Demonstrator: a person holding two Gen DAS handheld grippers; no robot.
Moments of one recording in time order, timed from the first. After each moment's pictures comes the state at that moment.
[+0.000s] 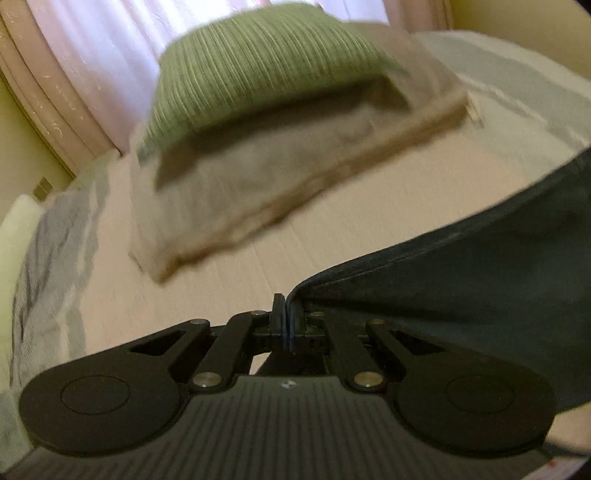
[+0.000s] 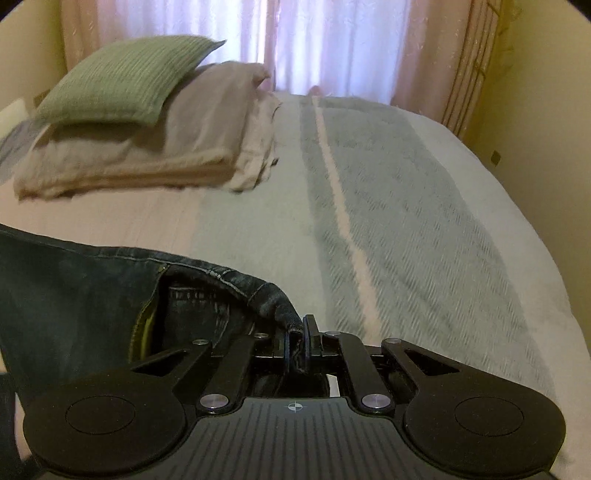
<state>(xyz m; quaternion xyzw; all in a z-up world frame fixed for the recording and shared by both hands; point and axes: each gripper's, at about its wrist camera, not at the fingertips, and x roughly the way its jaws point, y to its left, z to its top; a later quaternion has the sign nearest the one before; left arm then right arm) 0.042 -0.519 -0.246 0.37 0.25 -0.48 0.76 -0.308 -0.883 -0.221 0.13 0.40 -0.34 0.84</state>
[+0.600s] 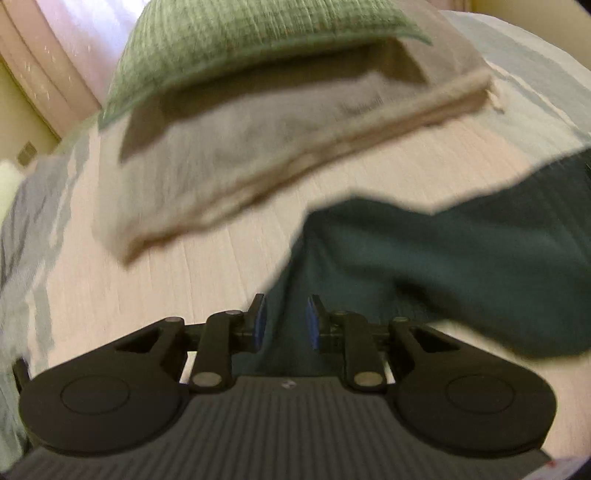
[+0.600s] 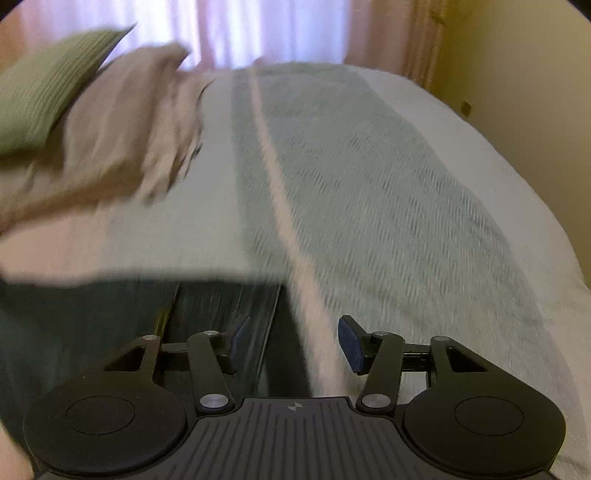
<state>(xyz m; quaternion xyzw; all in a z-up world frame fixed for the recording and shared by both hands) 0.059 -0.564 -0.292 0.38 0.33 -0.46 0.74 -0.308 -0.956 -0.295 0.19 0.43 -0.39 0.80</state>
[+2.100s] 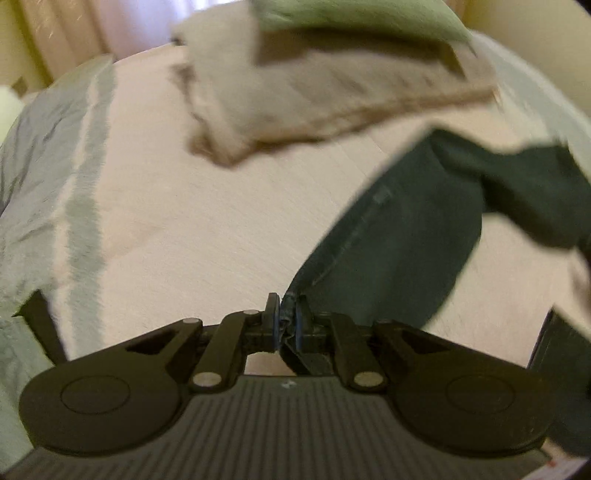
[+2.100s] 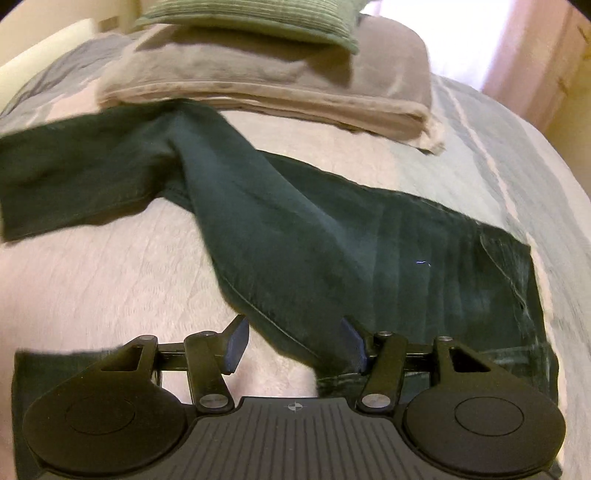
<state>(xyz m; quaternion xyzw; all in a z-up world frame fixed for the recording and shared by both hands) 0.291 -0.393 -0.222 0.32 0.40 -0.51 0.69 -0.107 -0.661 -0.338 0.10 0.48 -0.28 0.83</state>
